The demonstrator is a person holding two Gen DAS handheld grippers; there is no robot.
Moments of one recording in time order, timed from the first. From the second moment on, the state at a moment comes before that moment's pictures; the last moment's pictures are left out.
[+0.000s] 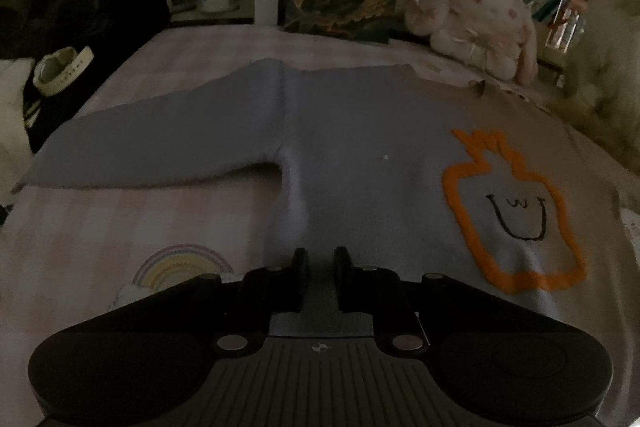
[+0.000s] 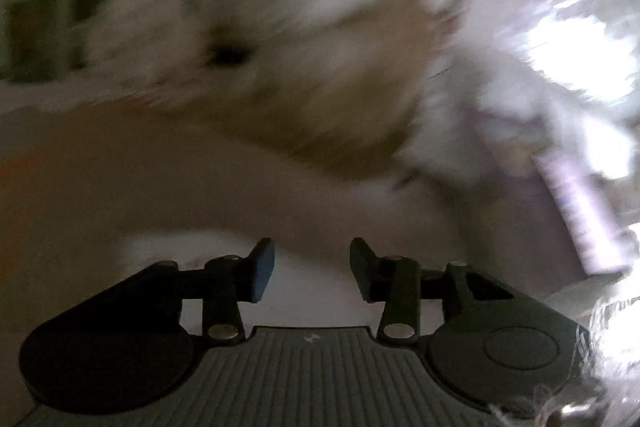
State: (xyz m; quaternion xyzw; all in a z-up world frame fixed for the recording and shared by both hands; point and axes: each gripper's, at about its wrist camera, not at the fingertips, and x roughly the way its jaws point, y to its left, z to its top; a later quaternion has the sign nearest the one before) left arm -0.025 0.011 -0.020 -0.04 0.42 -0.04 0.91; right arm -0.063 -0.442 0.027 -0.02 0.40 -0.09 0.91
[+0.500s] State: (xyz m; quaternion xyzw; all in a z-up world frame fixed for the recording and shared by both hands) left arm -0.040 0.024 -0.019 -0.04 0.43 -0.07 0.90; right arm -0.100 -0.352 -0.012 0.06 0.50 0.05 0.86
